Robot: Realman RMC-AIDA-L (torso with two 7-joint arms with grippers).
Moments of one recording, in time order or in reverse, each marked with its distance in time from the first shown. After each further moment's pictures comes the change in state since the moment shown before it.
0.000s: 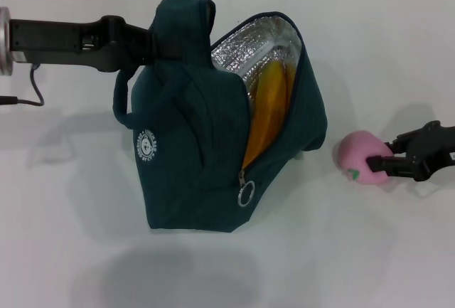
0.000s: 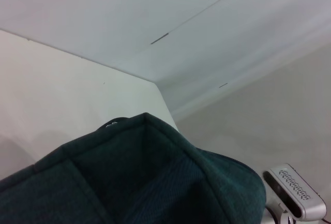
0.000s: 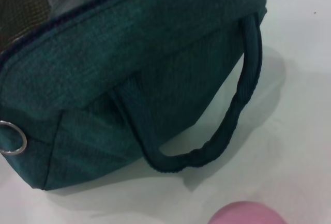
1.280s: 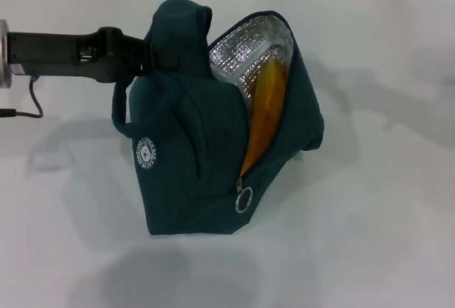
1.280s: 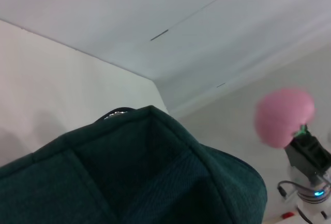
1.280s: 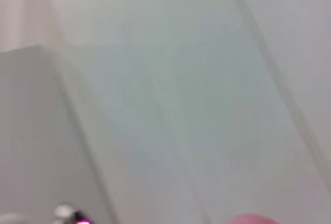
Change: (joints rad) left arm 0.025 -0.009 -0.002 -0.007 -0.008 0.012 0.013; right arm 0.090 -0.011 0.413 0.179 0.582 -0.250 -0.170
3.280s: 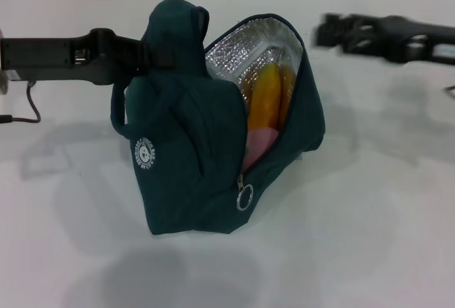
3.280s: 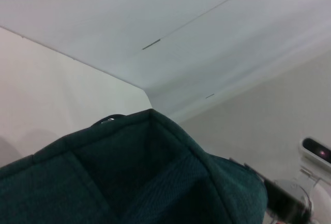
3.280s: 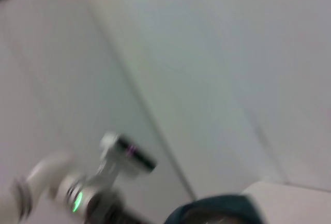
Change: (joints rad) left arm 0.015 0.013 0.000 -0.059 -0.045 0.000 0.039; right arm 0.017 0.000 -0.287 0.042 0.021 0.063 0.133
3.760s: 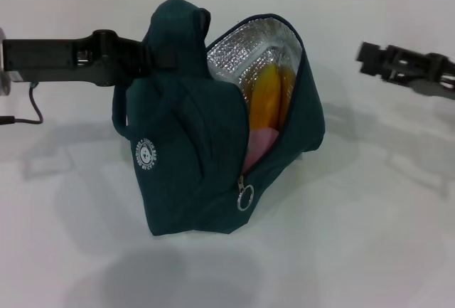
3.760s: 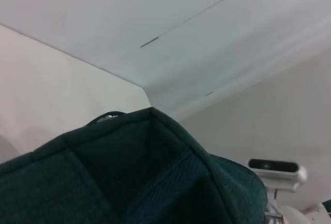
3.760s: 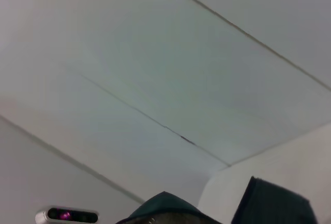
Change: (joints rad) left arm -0.001 -0.005 0.001 0.000 0.002 0.001 0.000; right arm -0.056 -0.023 0.094 0.234 -0.004 0.029 0.199
